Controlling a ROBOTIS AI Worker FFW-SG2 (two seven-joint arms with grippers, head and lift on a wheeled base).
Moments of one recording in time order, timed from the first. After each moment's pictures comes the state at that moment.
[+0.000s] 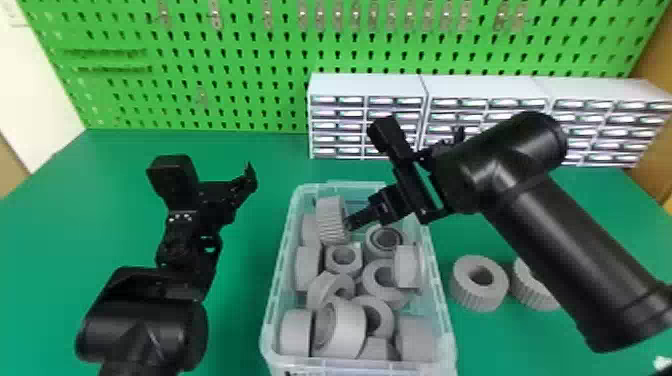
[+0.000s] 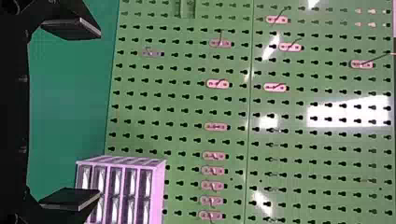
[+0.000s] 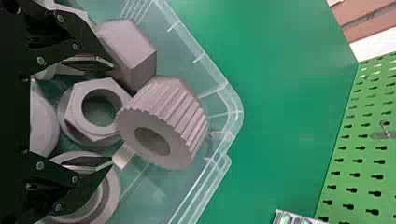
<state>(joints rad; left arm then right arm) -0.12 0.10 -0.08 -1.56 0.15 0.03 0.13 -0.77 -0.15 0.58 -1.27 -0.29 1.16 0.49</state>
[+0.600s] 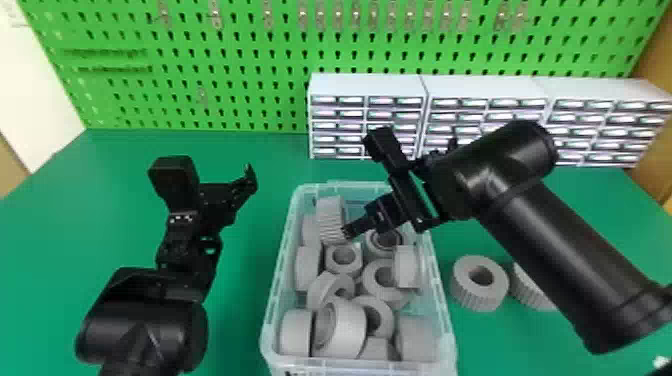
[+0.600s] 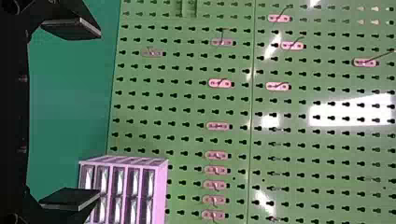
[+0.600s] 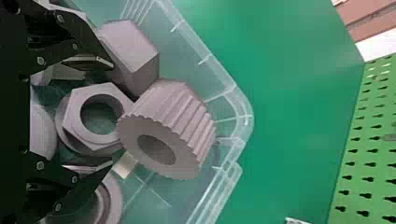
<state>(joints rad) -0.11 0.10 -0.08 -1.56 0.15 0.04 0.13 -0.78 -0.15 0.62 -1.22 -0.34 1.15 0.46</state>
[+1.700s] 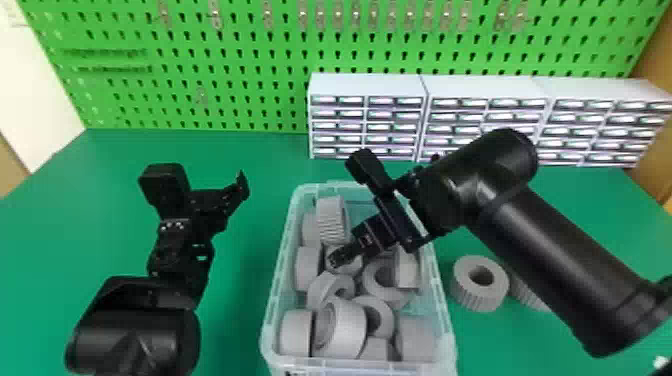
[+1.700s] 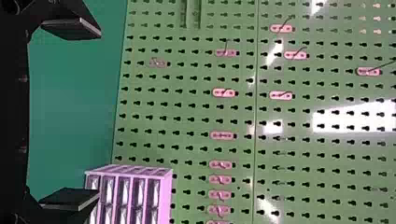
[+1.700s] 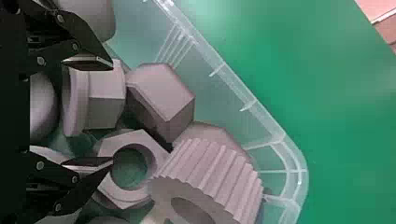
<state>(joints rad) -0.08 0.11 -0.05 -1.57 0.14 0.04 0.13 -0.79 -0.16 0.71 -1.24 -0.48 1.25 0.46</state>
